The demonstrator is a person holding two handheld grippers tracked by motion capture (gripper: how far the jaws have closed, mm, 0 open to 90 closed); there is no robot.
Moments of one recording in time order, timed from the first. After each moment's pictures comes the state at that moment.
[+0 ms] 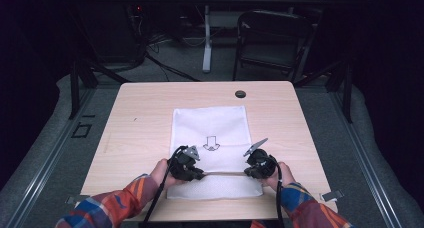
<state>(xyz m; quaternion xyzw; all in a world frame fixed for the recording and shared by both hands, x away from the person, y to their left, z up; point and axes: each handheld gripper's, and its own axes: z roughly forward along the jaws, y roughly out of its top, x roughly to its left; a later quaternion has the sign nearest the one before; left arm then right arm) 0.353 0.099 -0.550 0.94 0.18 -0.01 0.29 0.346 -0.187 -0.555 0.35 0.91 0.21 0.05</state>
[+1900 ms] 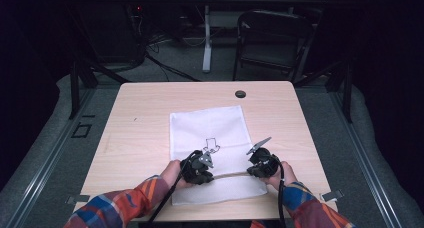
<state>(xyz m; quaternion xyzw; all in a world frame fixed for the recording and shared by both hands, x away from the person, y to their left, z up) 0.350 0.062 -0.559 0.95 0.14 -0.01 0.27 0.348 -0.195 -0.555 0.37 0.90 0.21 0.05</state>
